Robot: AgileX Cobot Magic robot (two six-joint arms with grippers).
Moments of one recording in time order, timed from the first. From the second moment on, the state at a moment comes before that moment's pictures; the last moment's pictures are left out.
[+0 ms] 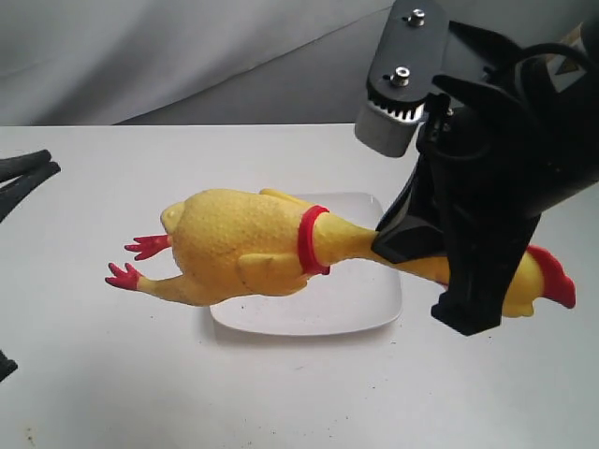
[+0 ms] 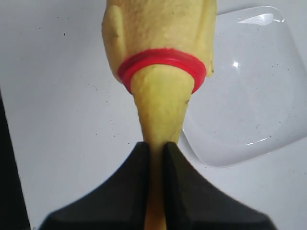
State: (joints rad) left arm -0.85 0.67 -0.49 1.35 0.43 -0.48; right arm 0.66 1.29 -1.20 0.24 1.09 -0.68
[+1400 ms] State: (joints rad) left arm -1.01 1.06 -0.52 1.39 0.43 -0.43; right arm 0.66 1.37 -1.20 0.42 1.07 -0.73
